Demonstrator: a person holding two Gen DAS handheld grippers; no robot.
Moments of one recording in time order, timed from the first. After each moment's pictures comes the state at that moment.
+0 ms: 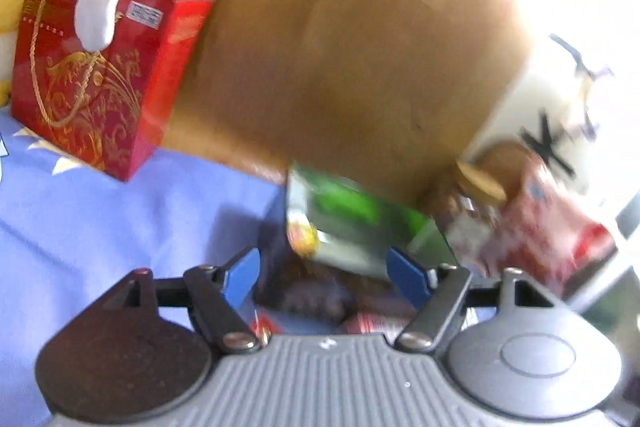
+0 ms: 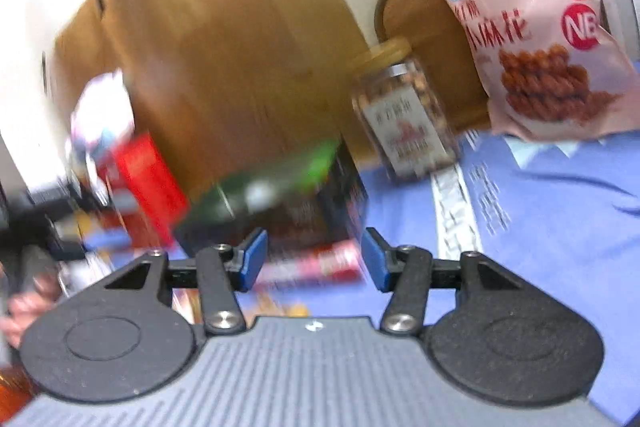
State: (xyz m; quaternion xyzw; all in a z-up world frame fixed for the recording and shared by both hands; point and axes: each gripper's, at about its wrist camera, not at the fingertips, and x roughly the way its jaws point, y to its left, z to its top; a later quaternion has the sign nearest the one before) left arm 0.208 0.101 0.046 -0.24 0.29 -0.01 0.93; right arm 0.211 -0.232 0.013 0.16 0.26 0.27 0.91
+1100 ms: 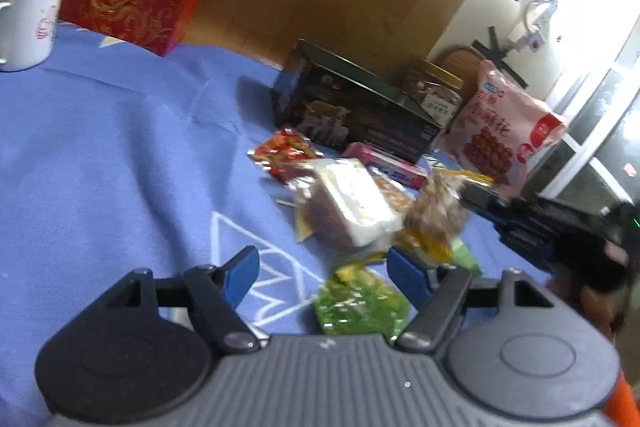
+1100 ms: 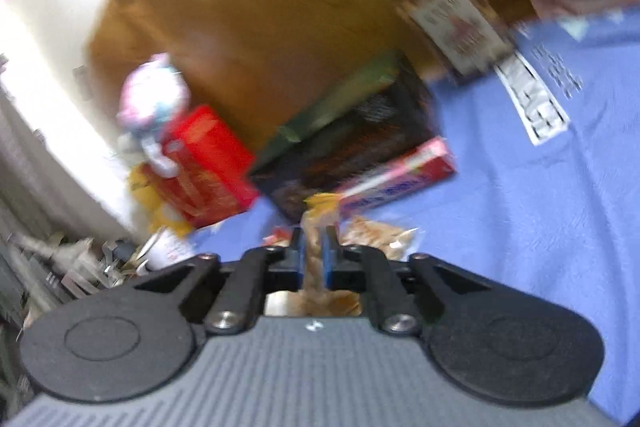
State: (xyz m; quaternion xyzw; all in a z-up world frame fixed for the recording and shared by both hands) left arm 0.068 0.101 -0.024 -0.24 0.32 -0.08 0.91; right arm 0.181 -0.207 -0.003 0.26 0.31 0.36 0.84
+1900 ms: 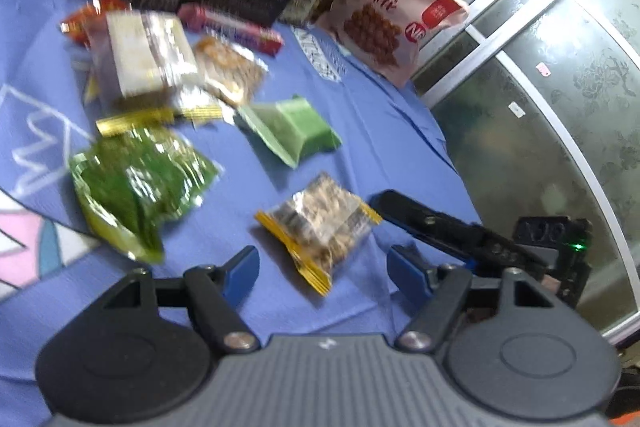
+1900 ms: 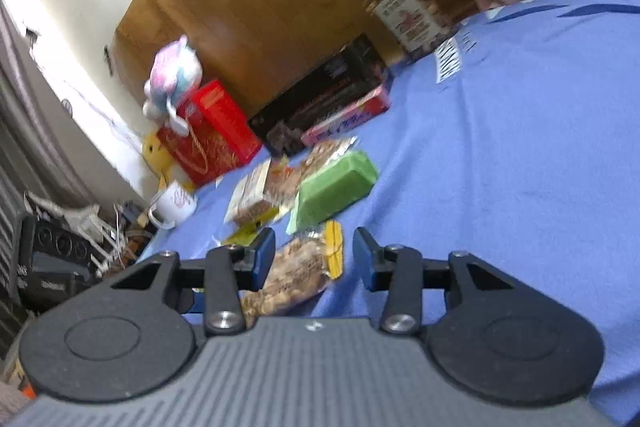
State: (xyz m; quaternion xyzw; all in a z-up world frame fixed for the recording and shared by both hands) left arm 0.067 0.005 -0.041 -0.24 0.42 -0.26 0.84; right arm 0.102 -0.285 -0.040 0.24 0.31 0.36 0.85
